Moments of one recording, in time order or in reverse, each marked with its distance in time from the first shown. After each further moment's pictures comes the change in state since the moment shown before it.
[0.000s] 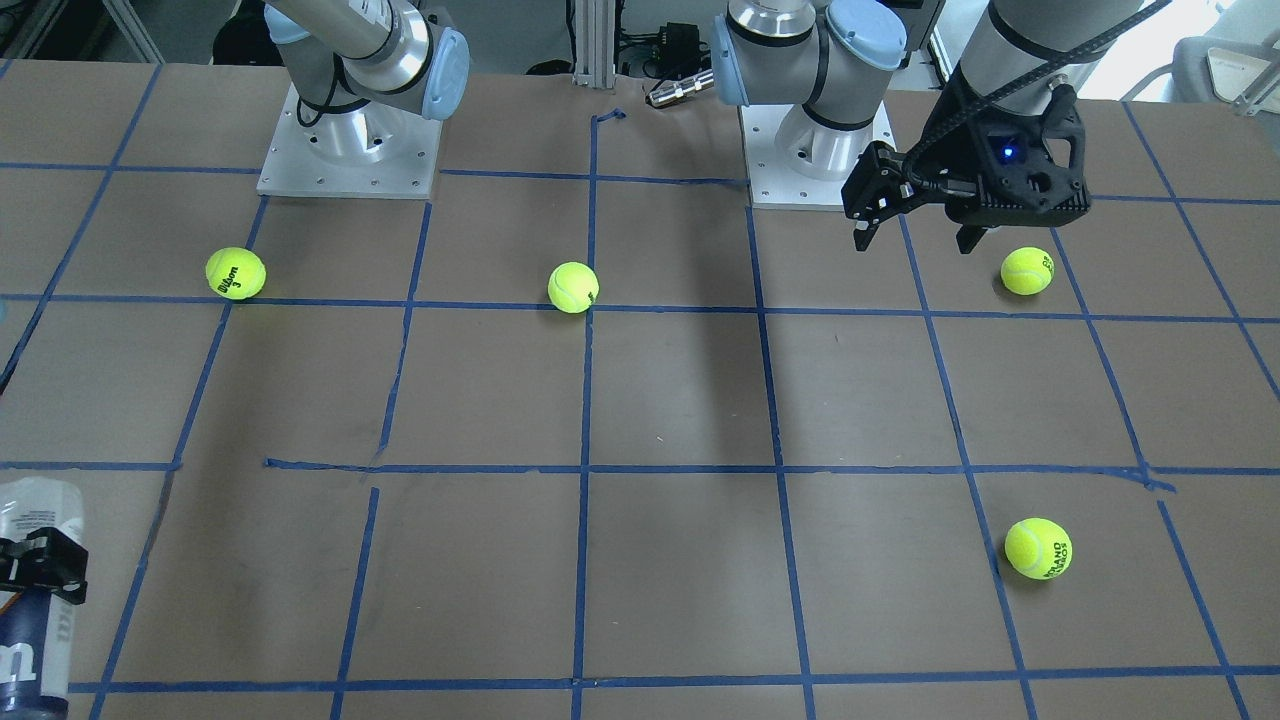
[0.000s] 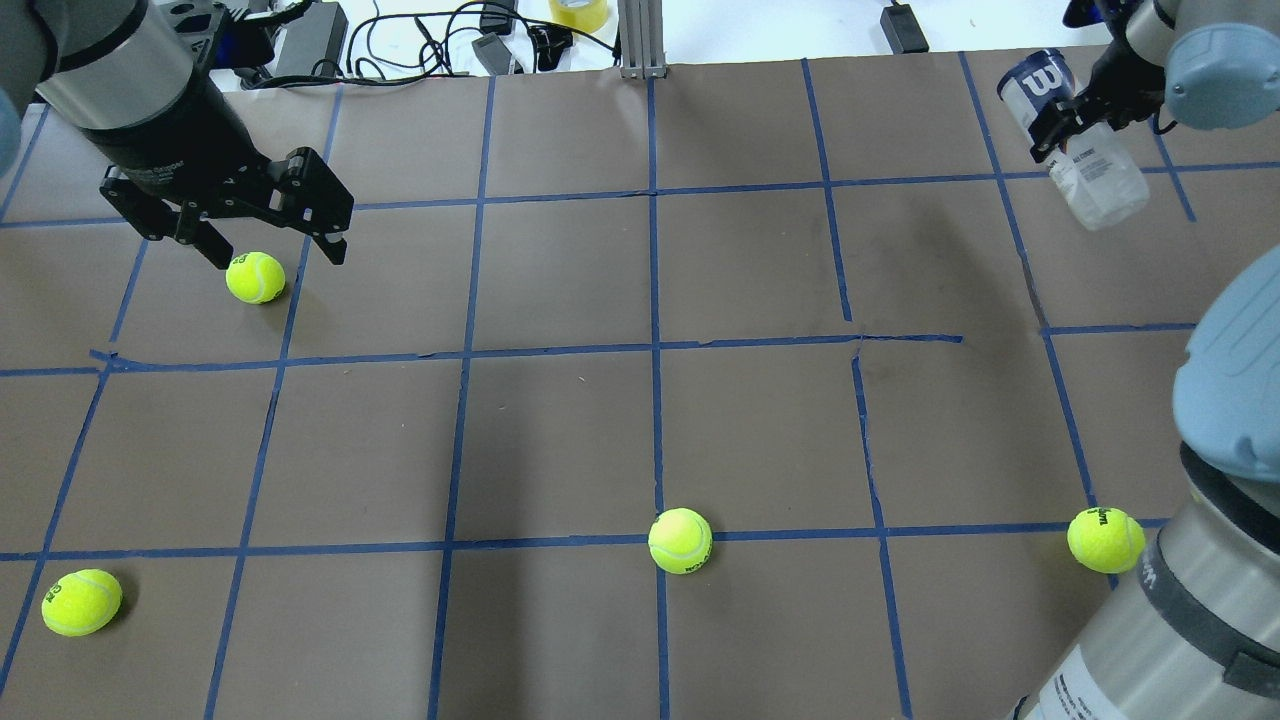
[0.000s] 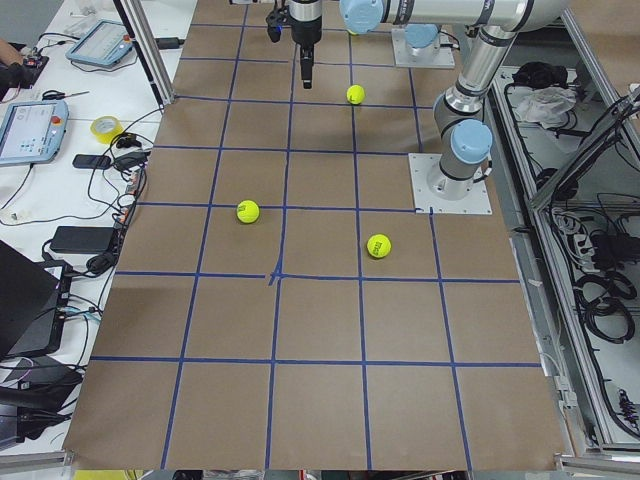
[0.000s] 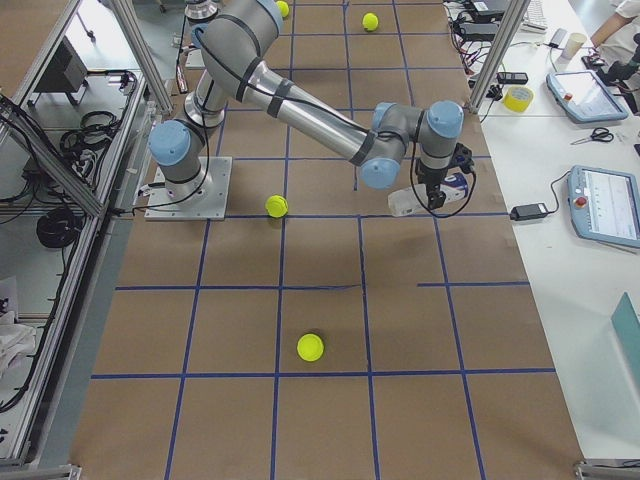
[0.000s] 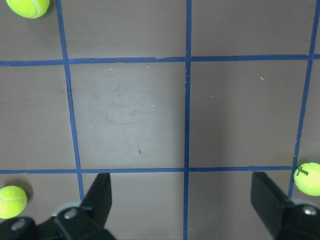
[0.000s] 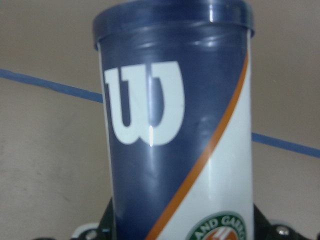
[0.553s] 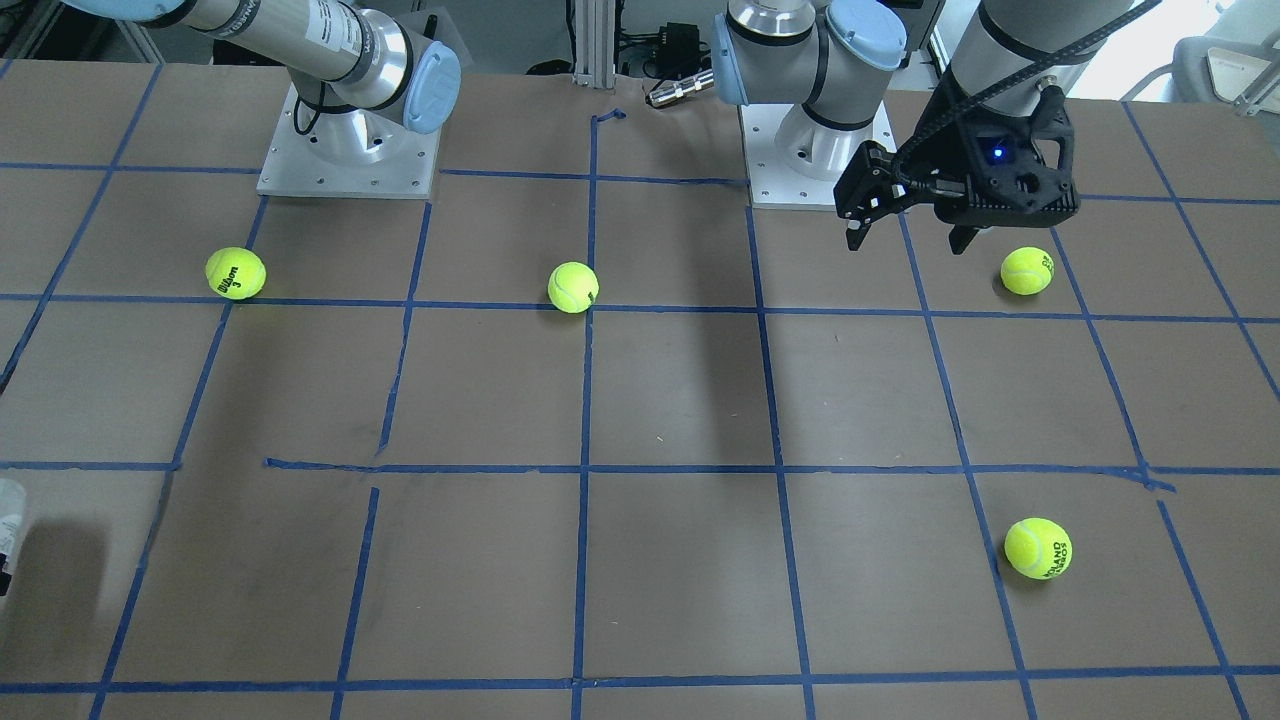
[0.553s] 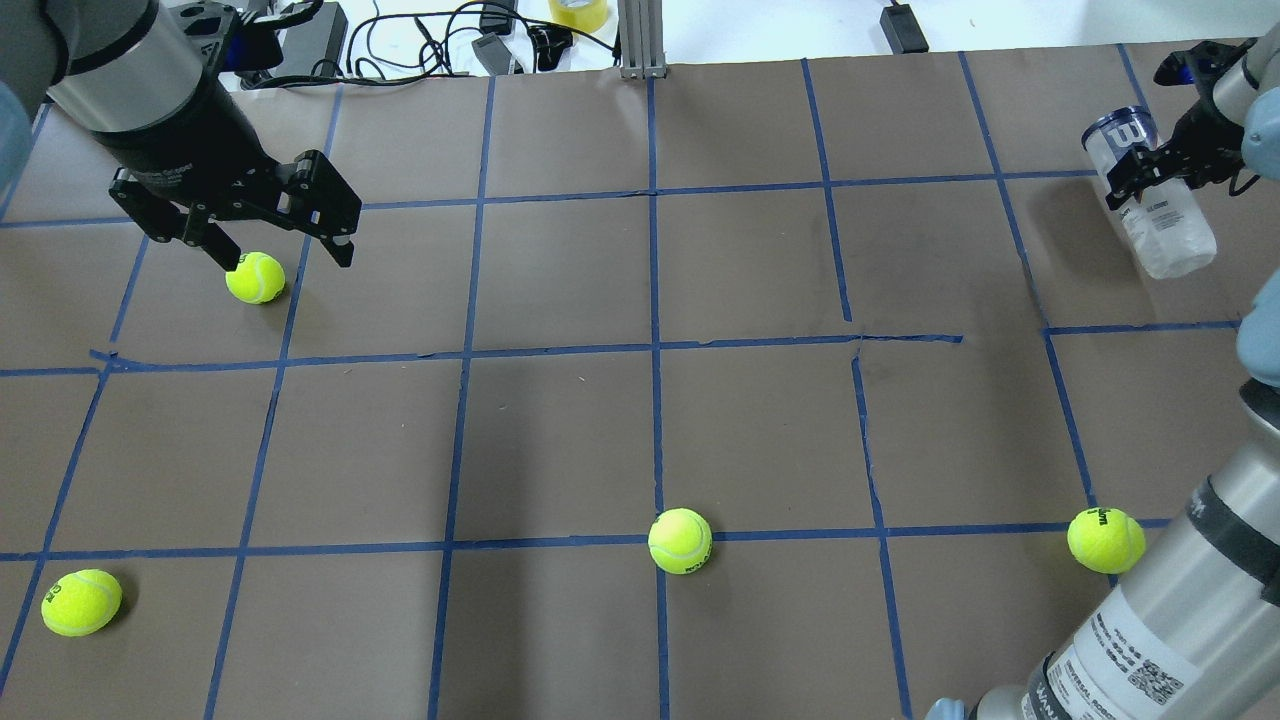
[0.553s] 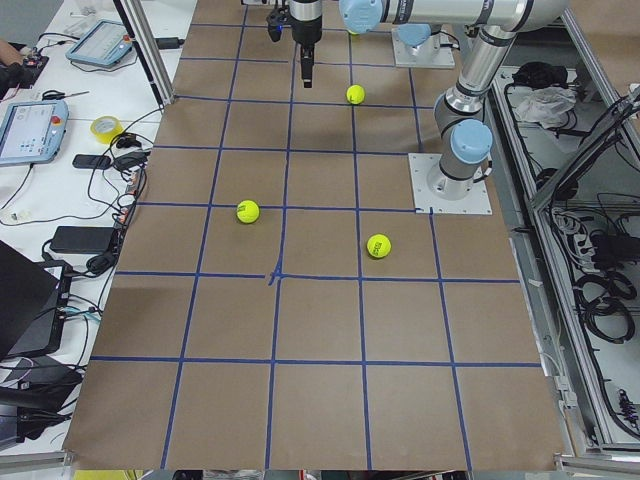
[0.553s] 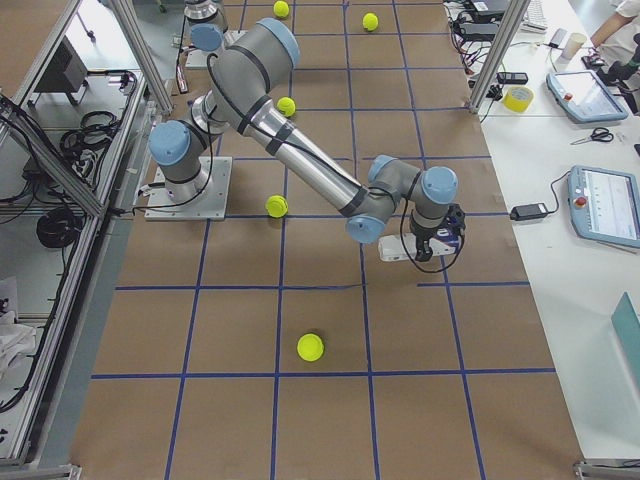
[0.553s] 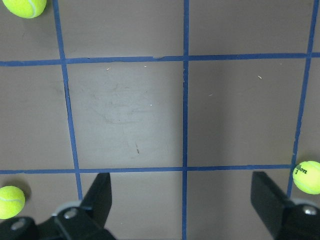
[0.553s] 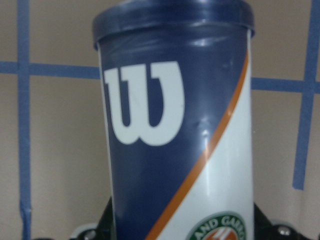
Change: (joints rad) left arm -0.012 -0.001 -0.004 0.001 -0.005 -0.002; right arm -0.183 0.107 -0.009 -0.030 -0.005 0.006
